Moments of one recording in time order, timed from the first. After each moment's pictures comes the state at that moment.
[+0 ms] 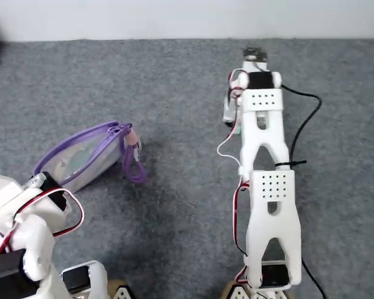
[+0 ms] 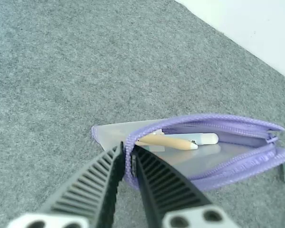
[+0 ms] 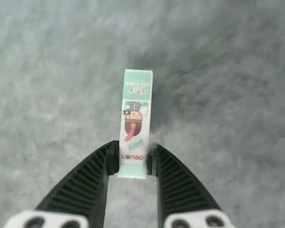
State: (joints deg) left arm -21.8 -63.1 22.7 97.5 25.6; right arm -6.9 64.4 -76.1 100.1 -8.7
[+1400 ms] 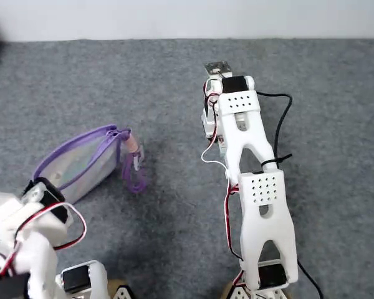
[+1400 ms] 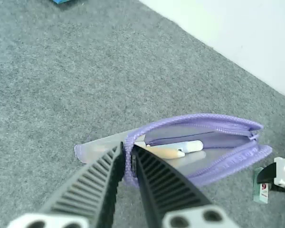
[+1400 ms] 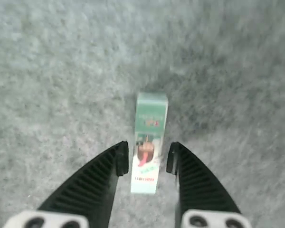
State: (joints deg) left arm -21.9 -70.4 23.5 97.9 25.7; right arm -12.3 59.8 -62.2 94.6 2.9
